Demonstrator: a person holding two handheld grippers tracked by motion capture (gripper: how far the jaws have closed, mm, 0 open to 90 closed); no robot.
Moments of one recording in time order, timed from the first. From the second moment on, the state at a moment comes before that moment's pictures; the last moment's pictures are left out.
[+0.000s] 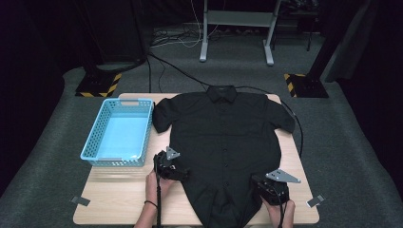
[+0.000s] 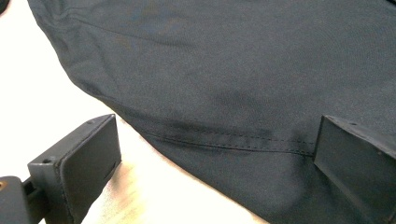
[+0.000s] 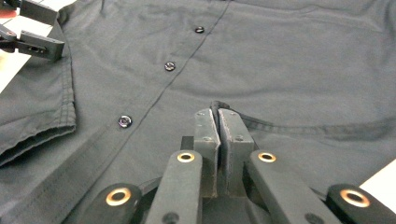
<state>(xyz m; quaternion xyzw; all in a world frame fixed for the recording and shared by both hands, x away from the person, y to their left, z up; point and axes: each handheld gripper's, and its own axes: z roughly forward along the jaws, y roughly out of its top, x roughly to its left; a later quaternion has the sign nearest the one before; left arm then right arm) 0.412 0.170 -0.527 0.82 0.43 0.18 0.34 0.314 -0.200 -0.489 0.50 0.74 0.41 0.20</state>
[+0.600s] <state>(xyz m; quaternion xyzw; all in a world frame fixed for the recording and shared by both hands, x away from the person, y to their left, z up) 0.412 0.170 -0.527 0.82 0.43 0.18 0.34 0.287 -0.226 -0.488 0.52 0.72 0.40 0.23</state>
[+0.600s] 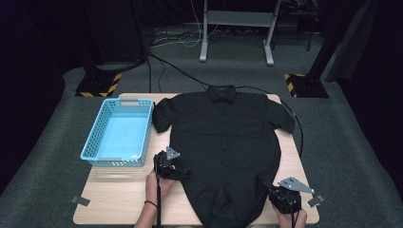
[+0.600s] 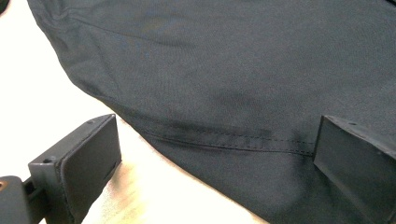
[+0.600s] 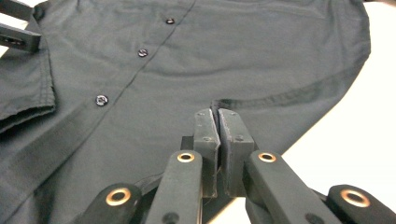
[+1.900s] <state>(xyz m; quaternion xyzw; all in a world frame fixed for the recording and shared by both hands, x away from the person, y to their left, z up) 0.412 0.170 -0.526 0.82 0.43 0.18 0.34 0.295 -0.238 -0.496 0.55 0.73 0.33 0.25</state>
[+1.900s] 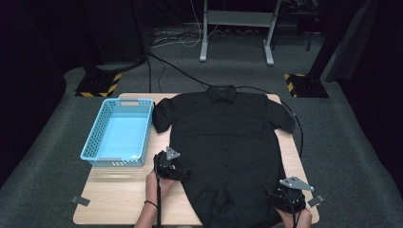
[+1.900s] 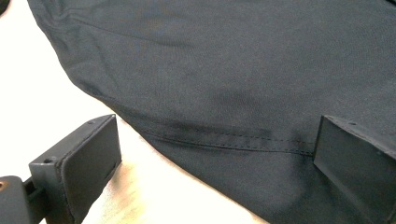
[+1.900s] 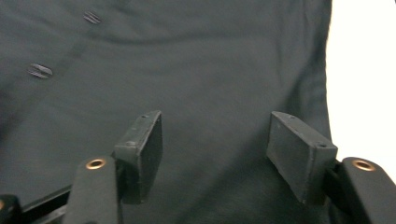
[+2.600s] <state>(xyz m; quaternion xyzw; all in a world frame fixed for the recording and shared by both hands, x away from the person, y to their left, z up) 0.409 0.170 -0.524 0.81 0.43 0.17 0.36 0.287 -0.277 -0.511 0.57 0.71 0.34 0.26</state>
